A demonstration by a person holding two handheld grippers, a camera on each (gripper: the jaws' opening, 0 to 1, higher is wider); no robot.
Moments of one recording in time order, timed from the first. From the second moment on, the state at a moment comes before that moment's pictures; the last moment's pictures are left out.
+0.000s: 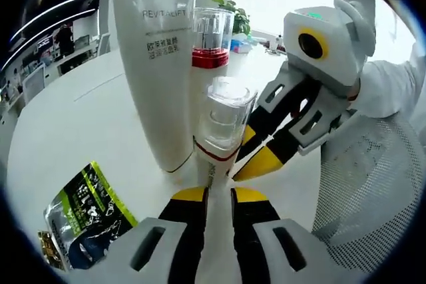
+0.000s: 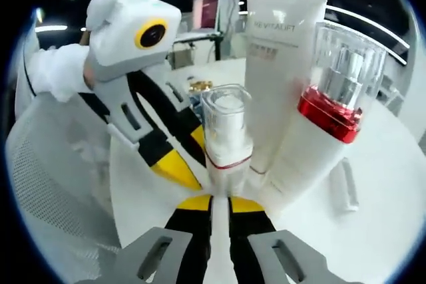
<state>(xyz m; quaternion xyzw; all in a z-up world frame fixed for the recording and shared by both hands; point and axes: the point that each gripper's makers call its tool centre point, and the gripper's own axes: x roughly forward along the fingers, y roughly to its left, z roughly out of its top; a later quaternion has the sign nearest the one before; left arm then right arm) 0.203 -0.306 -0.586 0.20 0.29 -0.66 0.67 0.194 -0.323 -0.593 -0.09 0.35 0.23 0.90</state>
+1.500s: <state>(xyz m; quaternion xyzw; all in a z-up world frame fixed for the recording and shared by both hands) 0.203 -0.311 -0.592 0.21 0.27 -0.66 0.67 0.198 -0.329 -0.598 -0.10 0.35 0.22 0.90</state>
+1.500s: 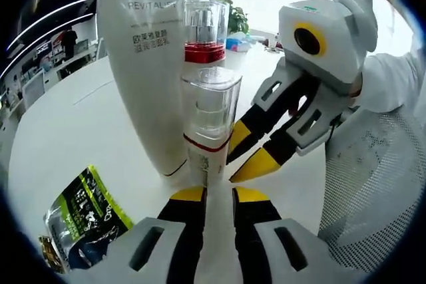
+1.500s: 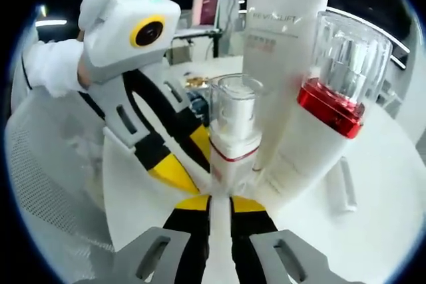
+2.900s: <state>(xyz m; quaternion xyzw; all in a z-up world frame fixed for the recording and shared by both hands) 0.205 -0.307 -0.585 0.21 0.27 -0.65 0.68 0.196 -0.329 -0.591 -0.10 0.35 0.22 0.91</state>
